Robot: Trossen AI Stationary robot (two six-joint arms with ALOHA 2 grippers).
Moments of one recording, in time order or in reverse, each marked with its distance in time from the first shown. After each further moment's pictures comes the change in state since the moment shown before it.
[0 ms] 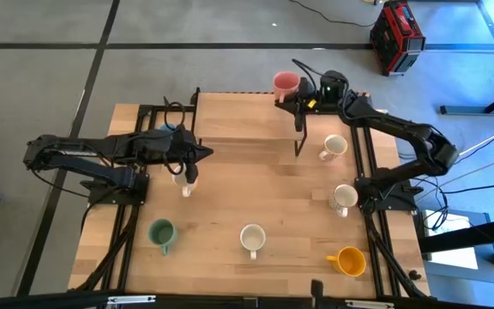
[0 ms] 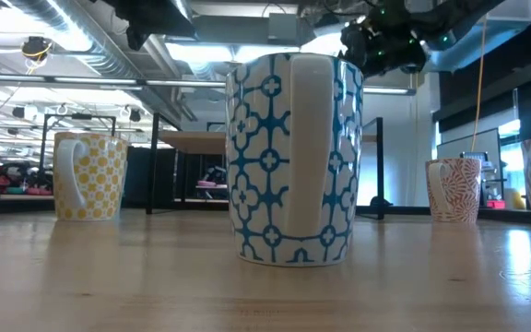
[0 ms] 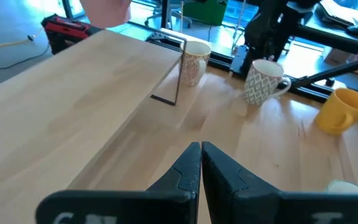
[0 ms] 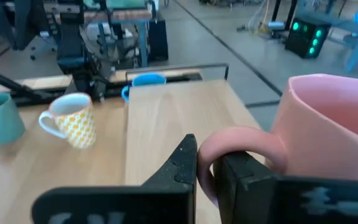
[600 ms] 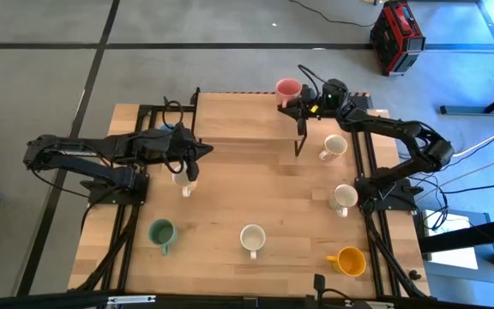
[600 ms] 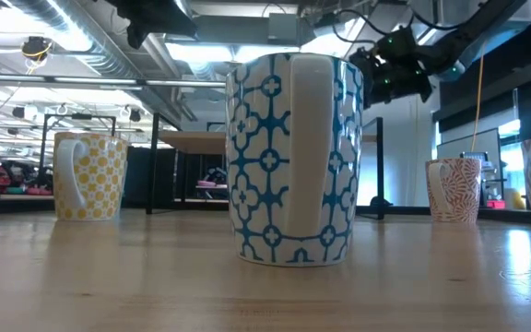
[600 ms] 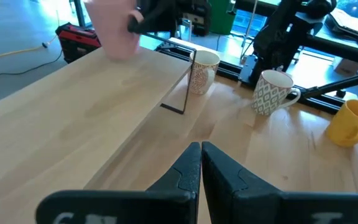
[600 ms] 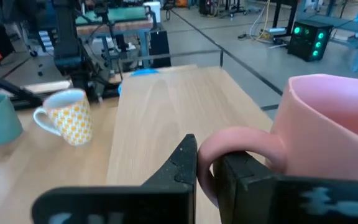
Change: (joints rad) left arm 0.000 0.000 0.000 0.022 -0.047 0.001; right arm -0.074 0.053 -0.186 0.277 -0.083 0.050
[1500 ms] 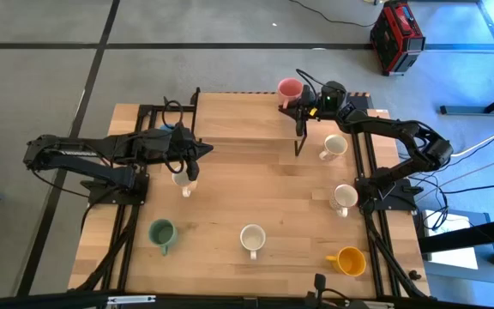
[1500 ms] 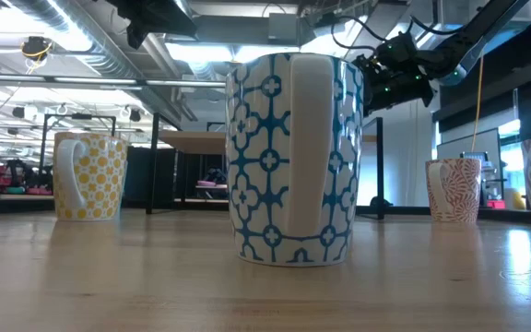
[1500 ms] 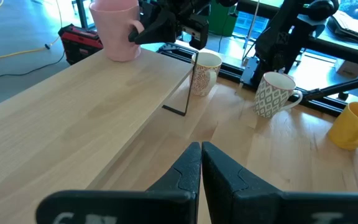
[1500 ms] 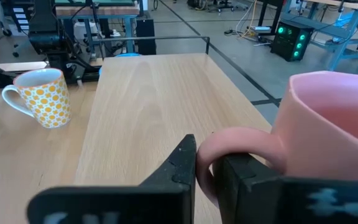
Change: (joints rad) left arm 0.000 0.000 0.000 0.004 -0.004 -0.001; right arm 0.001 0.012 -0.025 -0.007 0.063 -0.094
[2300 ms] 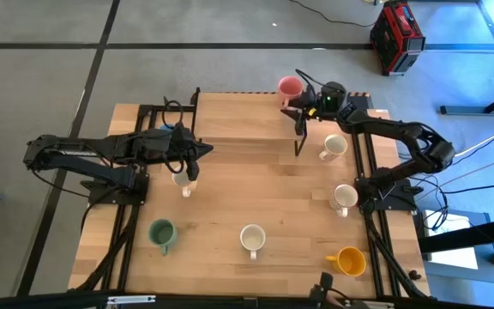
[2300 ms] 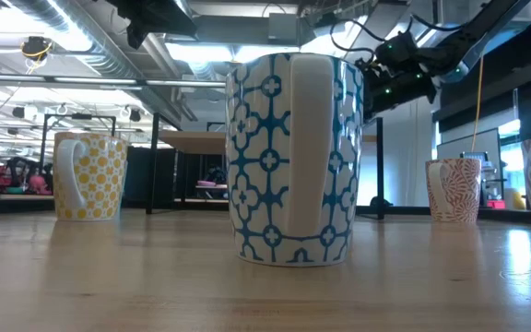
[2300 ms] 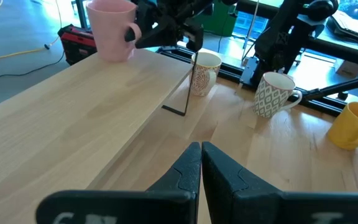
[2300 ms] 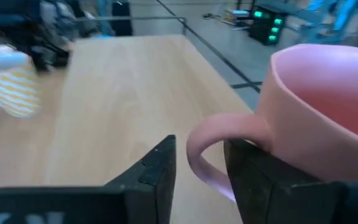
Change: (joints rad) left arm 0.000 0.000 0.000 0.001 0.001 0.001; right arm 0.001 -0.031 -0.001 -0.082 0.131 -0.040
